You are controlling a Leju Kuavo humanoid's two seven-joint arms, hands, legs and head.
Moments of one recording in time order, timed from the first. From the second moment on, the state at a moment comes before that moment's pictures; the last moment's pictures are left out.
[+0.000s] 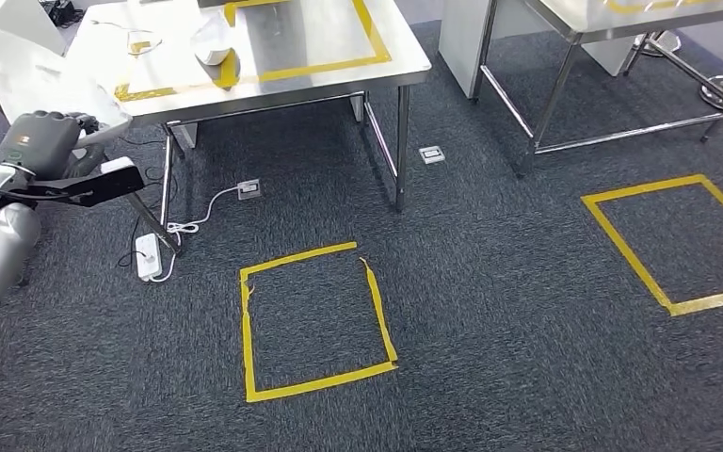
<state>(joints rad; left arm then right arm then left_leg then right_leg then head) -1.08 0.35 -0.38 -0.35 -1.05 -0.01 -0.31 -0.06 0.11 -1.05 -0.20 1.41 -0.04 -0.36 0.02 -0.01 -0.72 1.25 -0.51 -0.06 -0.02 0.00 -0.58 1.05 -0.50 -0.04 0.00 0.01</state>
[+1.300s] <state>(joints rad) -1.06 0.33 -0.38 -0.33 -1.09 -0.05 -0.28 -0.05 0.13 -1.02 -0.20 1.43 -0.02 -0.35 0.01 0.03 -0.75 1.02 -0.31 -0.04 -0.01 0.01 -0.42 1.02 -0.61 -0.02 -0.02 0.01</state>
